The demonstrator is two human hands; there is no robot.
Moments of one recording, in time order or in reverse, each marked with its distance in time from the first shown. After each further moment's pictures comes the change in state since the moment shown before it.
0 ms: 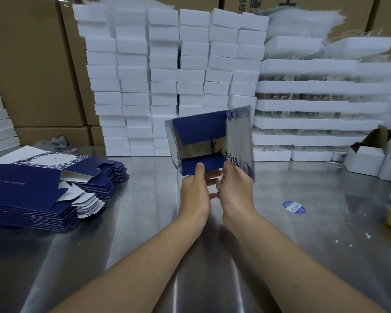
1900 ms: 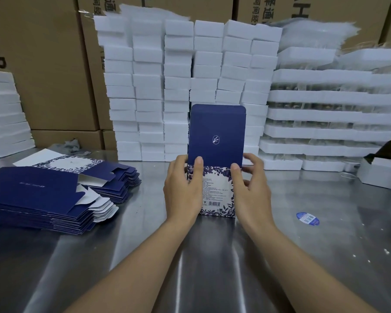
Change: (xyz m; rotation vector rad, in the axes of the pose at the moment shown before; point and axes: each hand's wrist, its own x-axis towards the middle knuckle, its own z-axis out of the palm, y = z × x) left_hand 0.037 0.004 -0.048 0.491 0.217 0.570; right_hand 0.006 0.008 -0.014 -0.288 -0.045 -0.490
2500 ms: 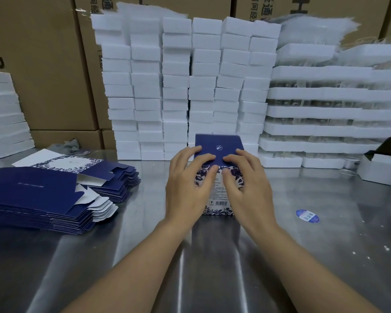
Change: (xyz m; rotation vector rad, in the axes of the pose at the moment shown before) left_hand -0.001 -0.002 -0.005 0.162 -0.089 0.351; right_hand 0.005 0.009 -0.006 -0.300 -0.043 -0.330
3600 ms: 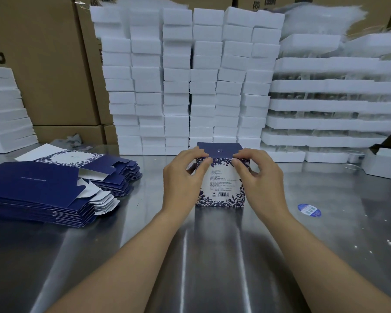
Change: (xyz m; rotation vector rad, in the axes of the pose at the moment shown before) left_hand 0.006 -0.014 0.002 -0.363 0.012 -0.173; right_hand 0.016 0.018 -0.011 0.273 0.031 0.080
